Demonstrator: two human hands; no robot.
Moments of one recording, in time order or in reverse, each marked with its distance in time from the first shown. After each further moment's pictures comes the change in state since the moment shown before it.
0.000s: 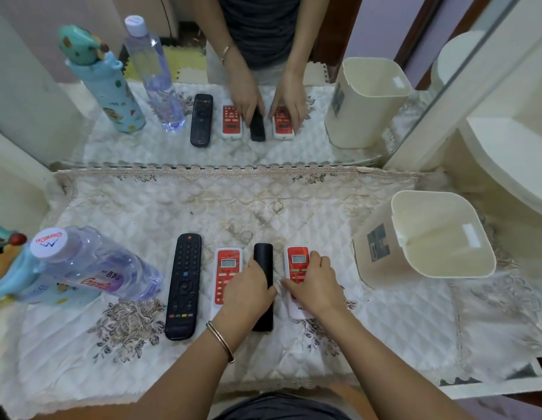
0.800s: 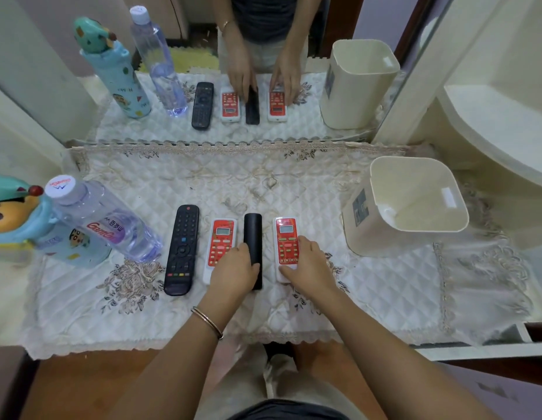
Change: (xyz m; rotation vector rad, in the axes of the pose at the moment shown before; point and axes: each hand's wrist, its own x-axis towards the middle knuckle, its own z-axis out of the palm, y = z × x) left_hand -0.037 -0.005 0.012 -0.014 0.110 -0.008; right_hand -0.026 0.032 0.010 0.116 -0.014 -0.216
